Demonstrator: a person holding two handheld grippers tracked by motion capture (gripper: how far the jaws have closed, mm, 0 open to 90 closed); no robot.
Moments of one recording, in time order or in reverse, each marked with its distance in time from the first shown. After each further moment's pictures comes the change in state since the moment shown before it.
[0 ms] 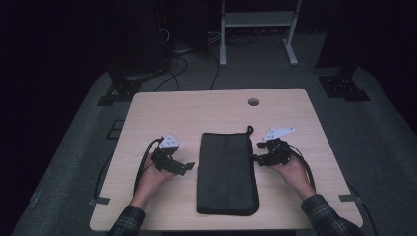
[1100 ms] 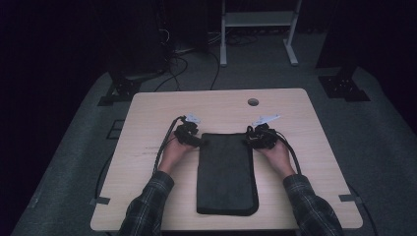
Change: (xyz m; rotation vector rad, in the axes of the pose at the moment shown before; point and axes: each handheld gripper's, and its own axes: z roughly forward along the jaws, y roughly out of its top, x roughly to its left) left arm 0.045 0.054 0.092 0.103 0.018 0.016; right arm -0.052 0.015 0.073 0.024 -0.059 0.091
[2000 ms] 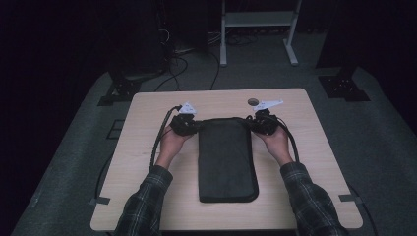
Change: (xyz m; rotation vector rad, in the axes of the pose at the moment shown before) left arm -0.003 0.033 -0.050 -0.162 0.007 0.081; right arm -0.004 0.049 -0.026 -0.107 0.011 -0.018
